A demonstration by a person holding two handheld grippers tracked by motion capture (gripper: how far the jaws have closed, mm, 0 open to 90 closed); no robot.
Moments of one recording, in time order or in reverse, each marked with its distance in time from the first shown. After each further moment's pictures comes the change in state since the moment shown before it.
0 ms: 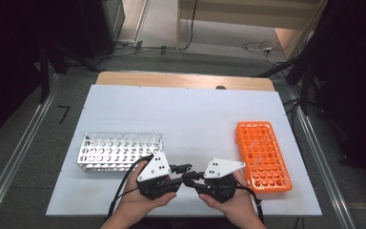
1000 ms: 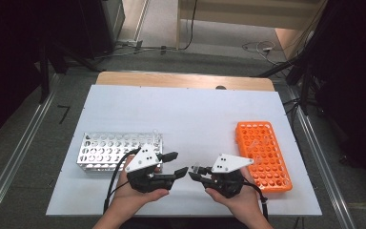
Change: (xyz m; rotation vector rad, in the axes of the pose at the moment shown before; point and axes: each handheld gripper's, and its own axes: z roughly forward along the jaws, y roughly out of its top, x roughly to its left) left arm 0.018 -0.002 -0.014 -0.034 0.047 -0.092; right arm -0.014 -0.003 -0.010 -0.014 -0.057 0.023
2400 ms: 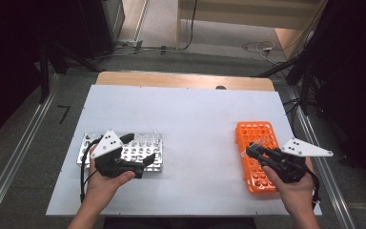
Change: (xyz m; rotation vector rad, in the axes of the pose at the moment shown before) left arm 0.056 -0.008 -0.050 -0.028 0.238 -0.067; right arm -0.073 -0.023 -0.113 -0.166 -0.257 0.179
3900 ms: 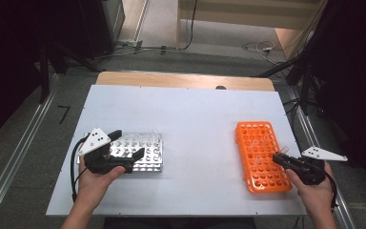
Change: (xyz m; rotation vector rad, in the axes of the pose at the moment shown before) left arm 0.021 -0.004 -0.013 -0.027 0.083 -0.045; right arm -0.089 -0.076 -0.020 0.138 -0.159 0.147
